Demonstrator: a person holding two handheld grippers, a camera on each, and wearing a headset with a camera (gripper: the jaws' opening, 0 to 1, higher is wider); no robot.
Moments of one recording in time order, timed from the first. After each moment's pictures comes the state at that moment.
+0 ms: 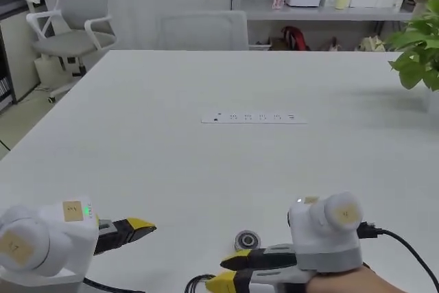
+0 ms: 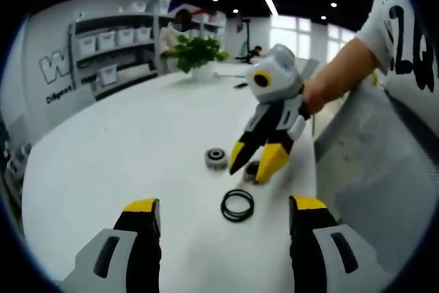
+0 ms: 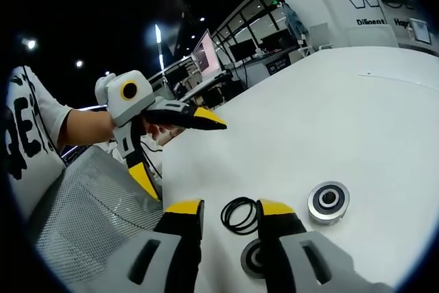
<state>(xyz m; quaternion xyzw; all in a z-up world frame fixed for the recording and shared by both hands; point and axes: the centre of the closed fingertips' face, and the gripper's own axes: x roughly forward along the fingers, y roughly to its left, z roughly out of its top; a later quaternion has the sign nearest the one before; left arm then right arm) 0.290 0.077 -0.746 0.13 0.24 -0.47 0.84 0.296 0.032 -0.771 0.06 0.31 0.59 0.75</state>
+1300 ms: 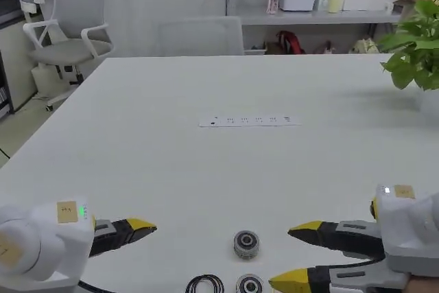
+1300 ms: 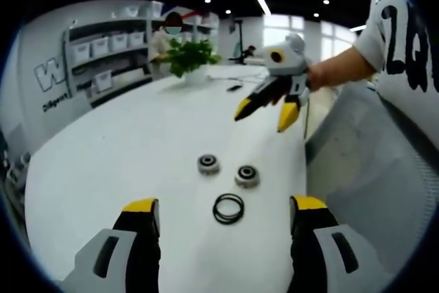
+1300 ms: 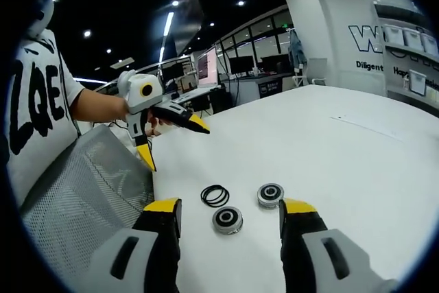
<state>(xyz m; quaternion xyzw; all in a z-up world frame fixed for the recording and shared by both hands) 0.276 0.073 -0.732 0.14 0.23 -0.48 0.83 0.295 -0.057 -0.731 -0.04 0.22 0.56 0.80</state>
